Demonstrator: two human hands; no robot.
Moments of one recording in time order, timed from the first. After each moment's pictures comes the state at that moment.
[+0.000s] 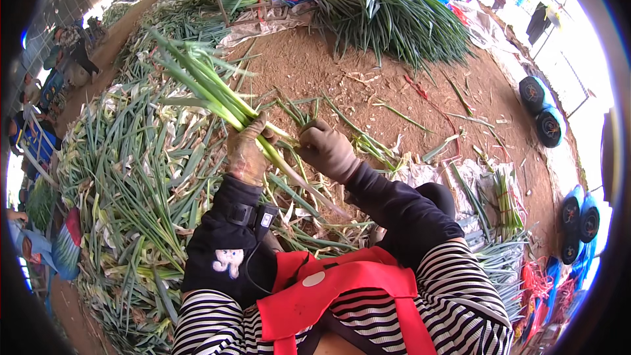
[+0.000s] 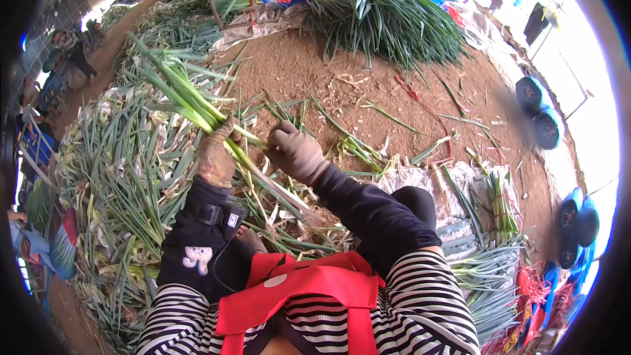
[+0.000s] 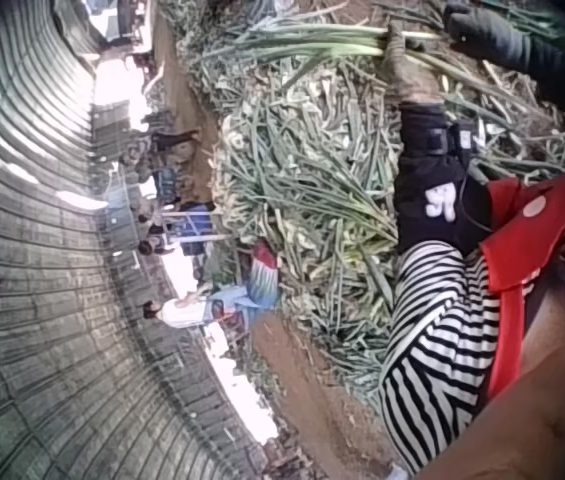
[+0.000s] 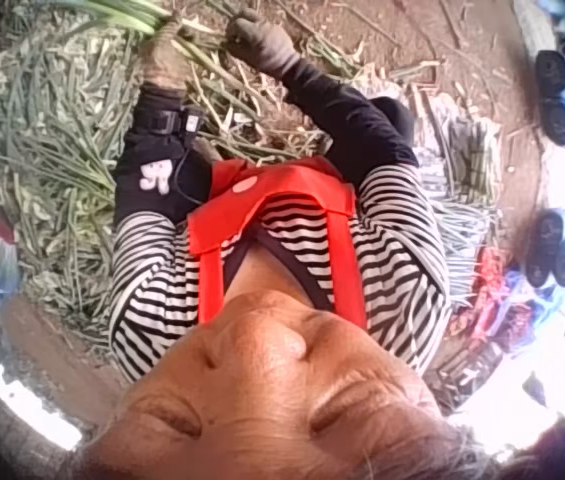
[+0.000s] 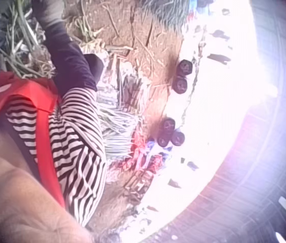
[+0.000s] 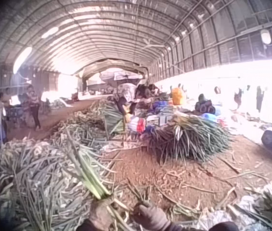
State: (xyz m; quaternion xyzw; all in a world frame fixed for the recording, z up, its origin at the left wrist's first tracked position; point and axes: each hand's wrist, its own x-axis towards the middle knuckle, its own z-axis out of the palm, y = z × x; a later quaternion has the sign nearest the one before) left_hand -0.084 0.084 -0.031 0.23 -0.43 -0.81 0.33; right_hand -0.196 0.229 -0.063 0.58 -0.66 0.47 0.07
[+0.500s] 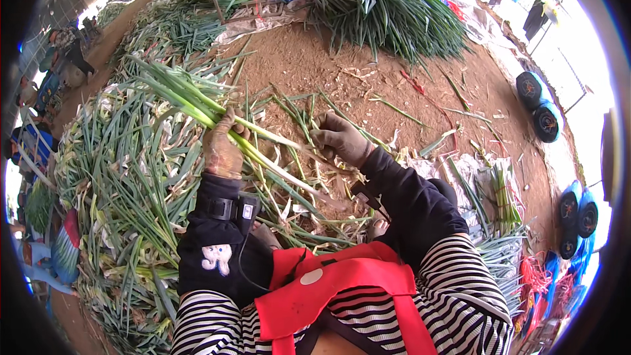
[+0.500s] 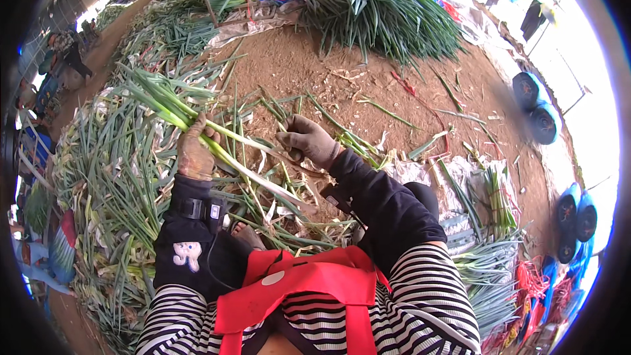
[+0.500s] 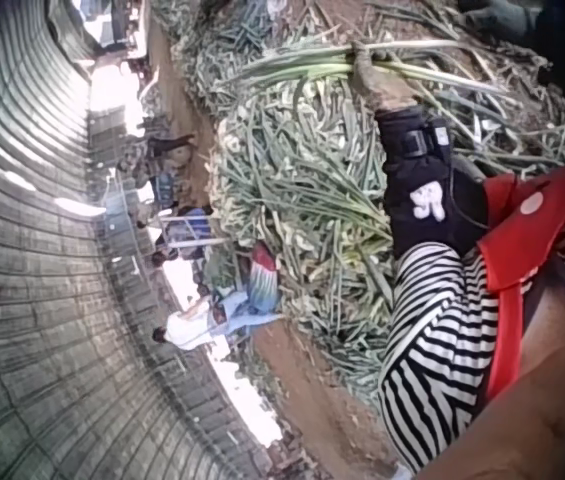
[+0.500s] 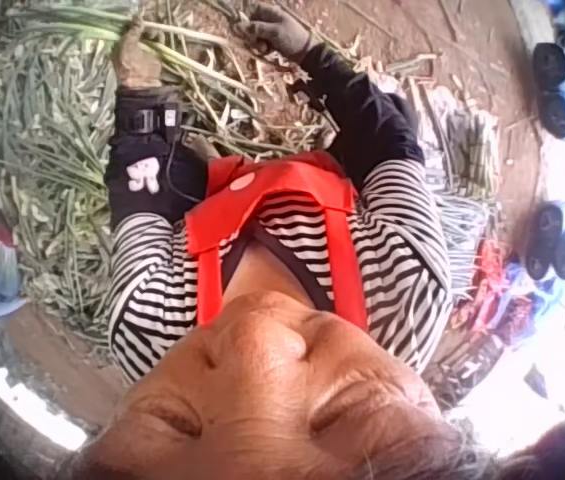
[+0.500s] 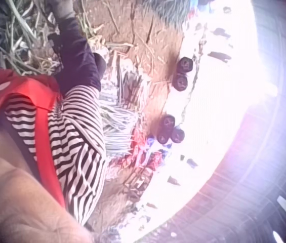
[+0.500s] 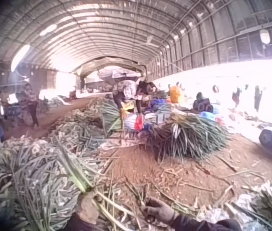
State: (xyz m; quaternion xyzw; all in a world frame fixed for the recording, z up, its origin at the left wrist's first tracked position) left_hand -0.066 0.051 -0.033 0.26 -0.38 -0.81 0.36; right_hand -0.231 0.253 -0.064 0.33 -0.51 0.65 -0.46
